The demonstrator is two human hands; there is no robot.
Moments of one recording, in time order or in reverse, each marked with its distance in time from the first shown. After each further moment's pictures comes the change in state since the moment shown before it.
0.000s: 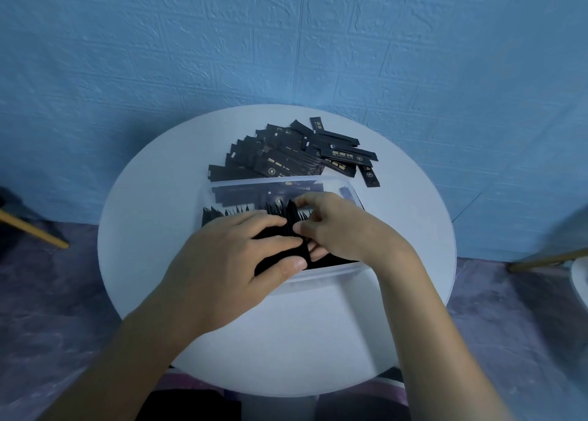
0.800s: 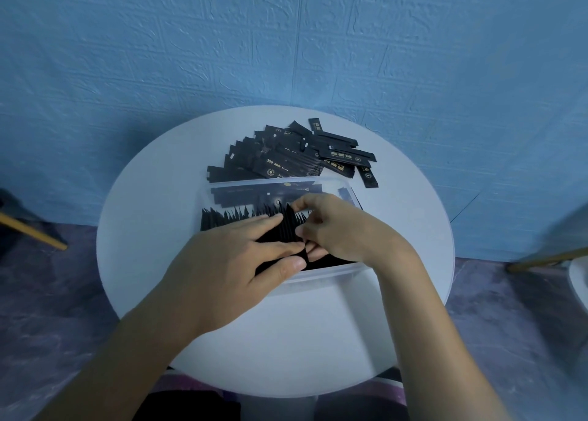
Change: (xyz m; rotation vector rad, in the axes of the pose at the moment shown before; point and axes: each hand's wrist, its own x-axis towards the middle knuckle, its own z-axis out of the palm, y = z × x) left_hand 0.000 0.003 -0.003 -0.026 -0.065 -0.034; right_hand -0.002 0.000 -0.002 0.081 -0.051 0.019
